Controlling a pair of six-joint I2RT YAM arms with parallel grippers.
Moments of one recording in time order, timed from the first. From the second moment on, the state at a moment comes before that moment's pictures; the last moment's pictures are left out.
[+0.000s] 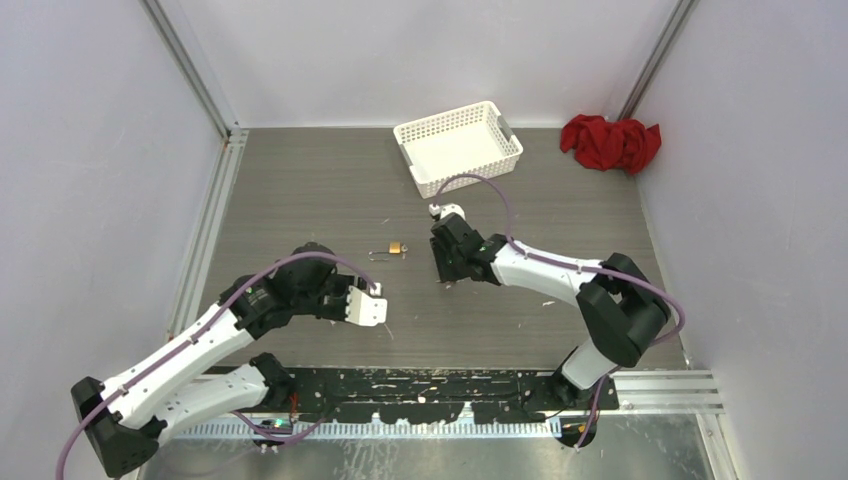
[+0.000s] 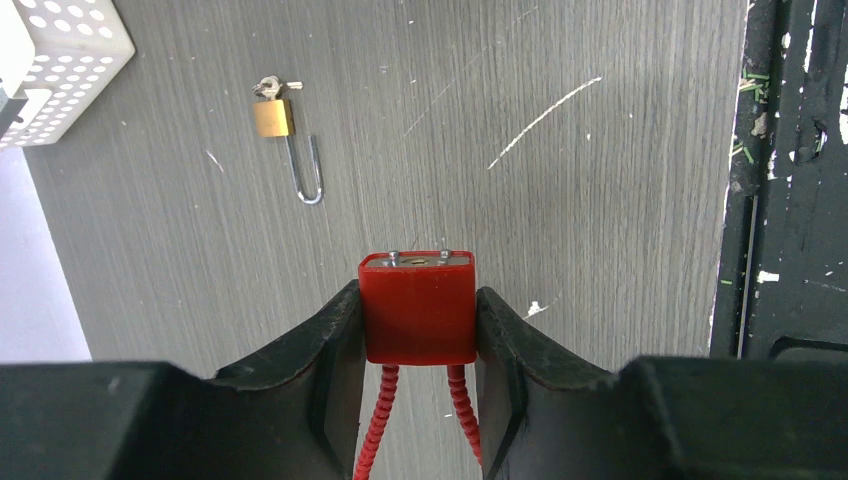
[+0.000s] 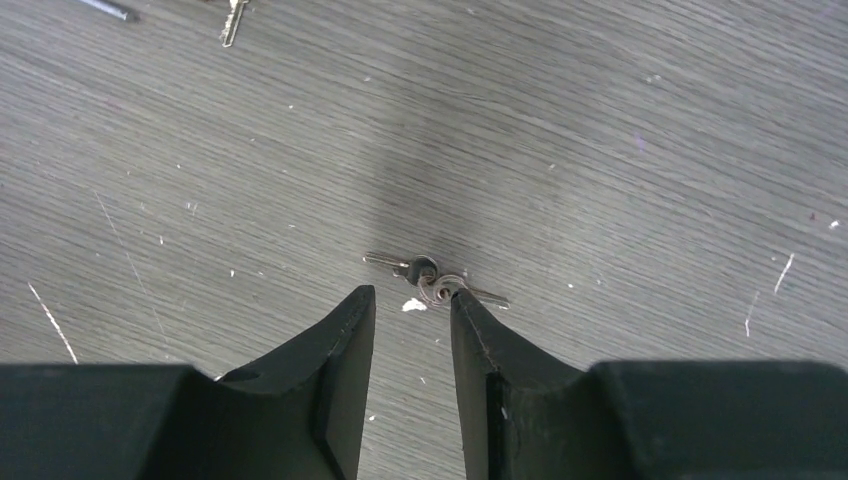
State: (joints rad) left arm -0.80 0.84 0.81 -0.82 0.18 0.94; right arm 0.77 1.56 0.93 -0.32 0.19 0.39
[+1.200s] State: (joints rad) left arm -0.80 0.85 0.82 -0.80 0.19 0.94; right arm 0.74 1.64 0.90 -0.29 0.14 0.32
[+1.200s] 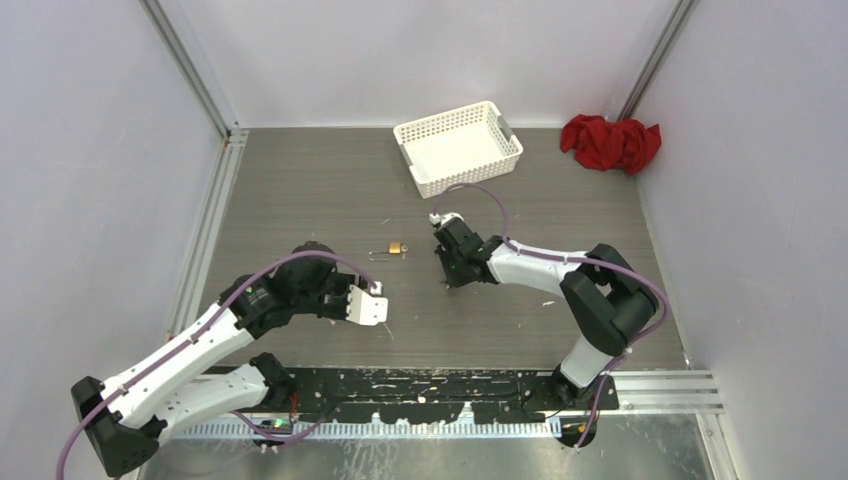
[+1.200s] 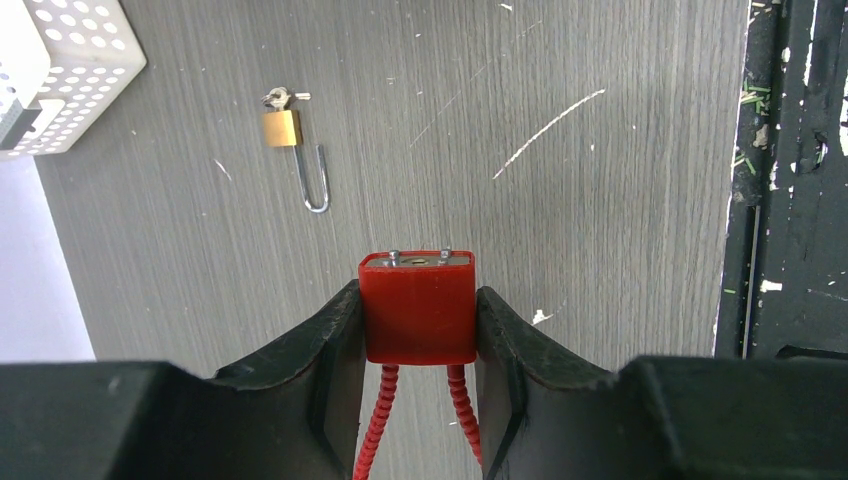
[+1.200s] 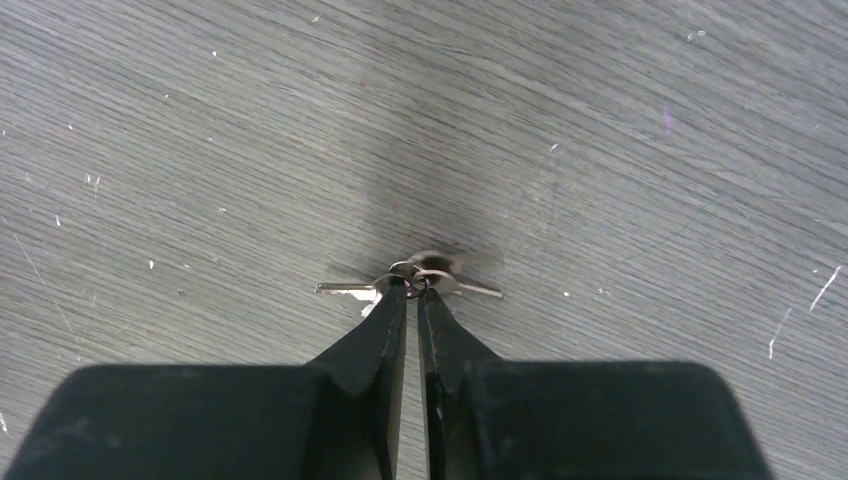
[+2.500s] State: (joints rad) left arm -0.80 1.14 0.54 -0.31 0.21 0.97; right arm 0.73 1.49 0.82 -0.23 0.12 0.62
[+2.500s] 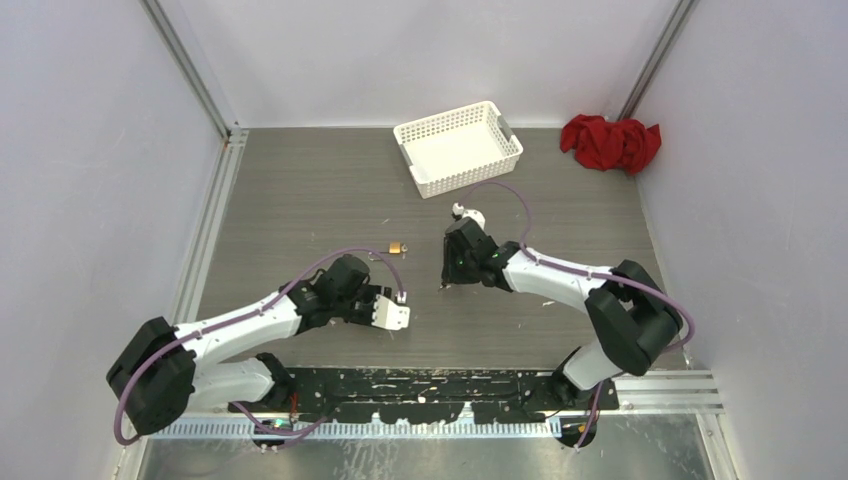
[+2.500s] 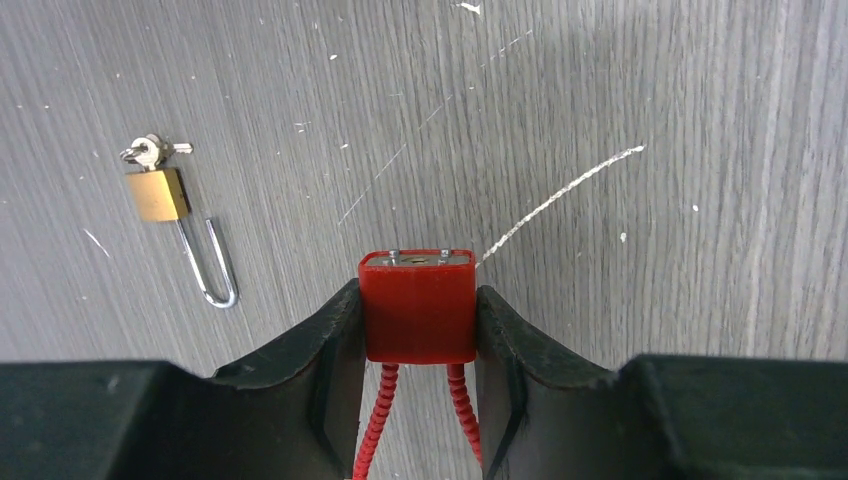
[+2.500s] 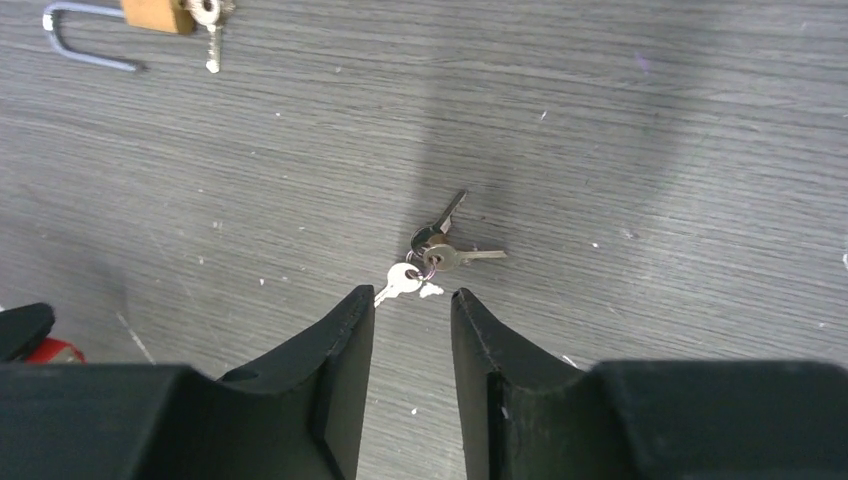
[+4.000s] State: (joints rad) left arm -0.80 1.10 0.41 -0.19 0.22 0.99; right arm 0.79 1.66 0.93 -0.27 0.33 0.70
